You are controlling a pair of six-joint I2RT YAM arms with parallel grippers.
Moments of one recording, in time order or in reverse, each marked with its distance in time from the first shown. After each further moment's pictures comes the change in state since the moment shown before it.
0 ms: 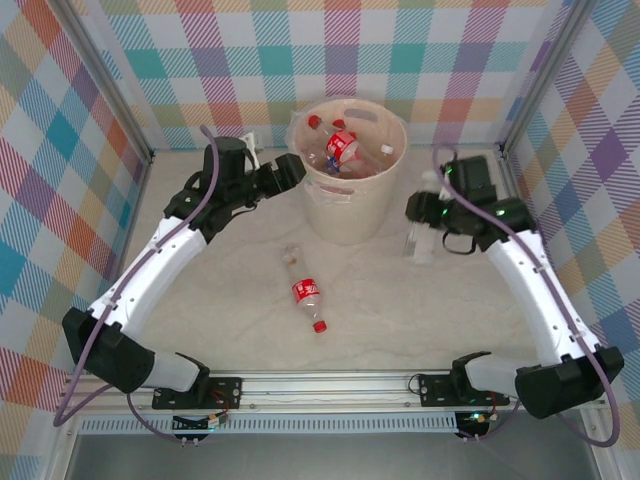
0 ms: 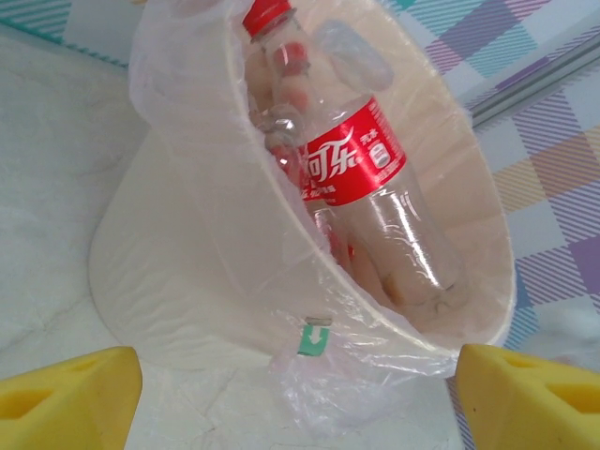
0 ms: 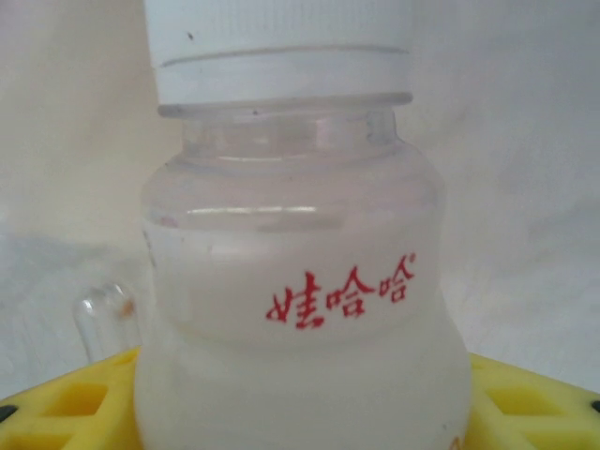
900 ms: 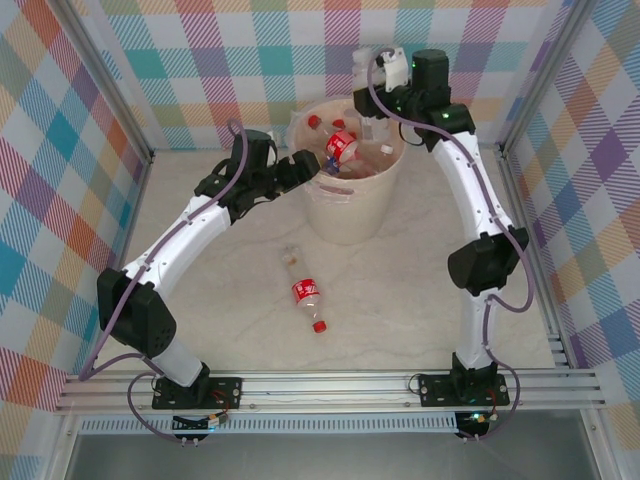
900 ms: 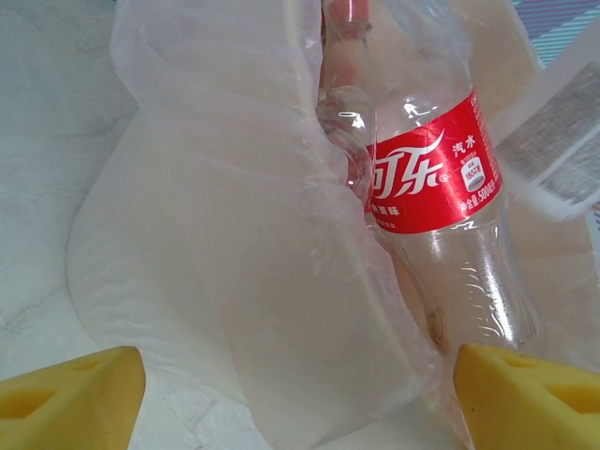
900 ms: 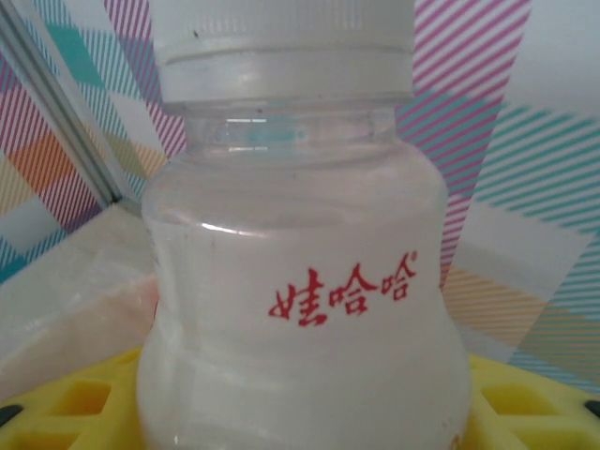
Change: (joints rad) left arm -0.008 0.197 0.093 0.016 0.005 -0.071; right arm 0.017 0.839 0.933 0.338 -0.314 -0.467
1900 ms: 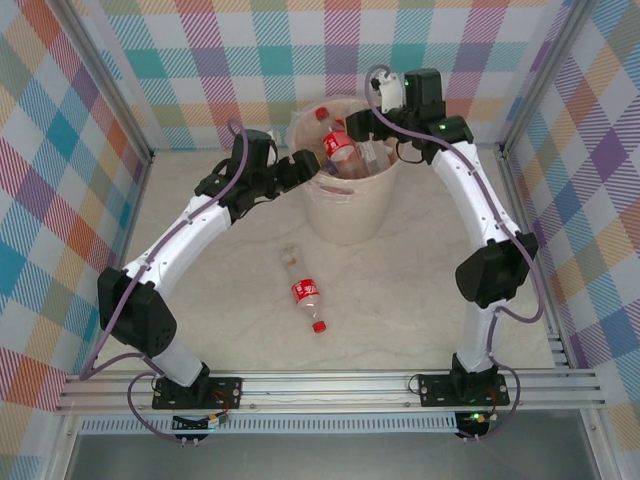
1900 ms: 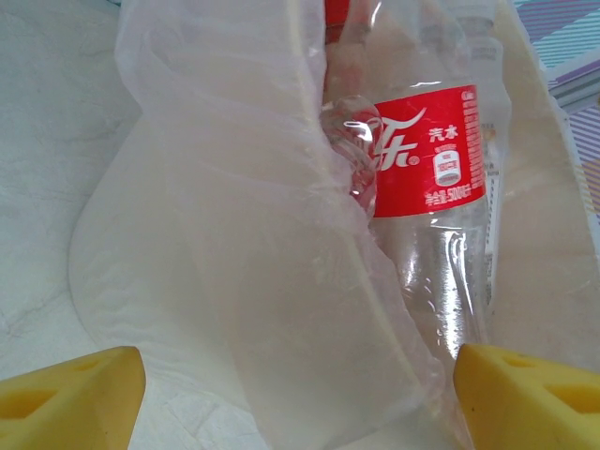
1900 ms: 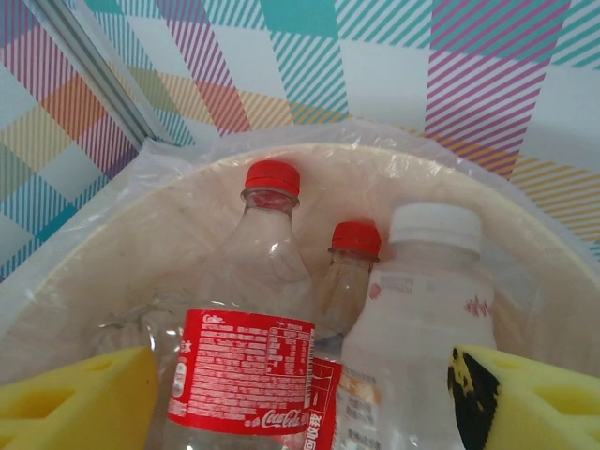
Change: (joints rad) left arm 0.000 0.003 0.002 0.003 -0.006 0.004; right arm 0.024 -0.137 -0.231 -0.039 -0.020 0.087
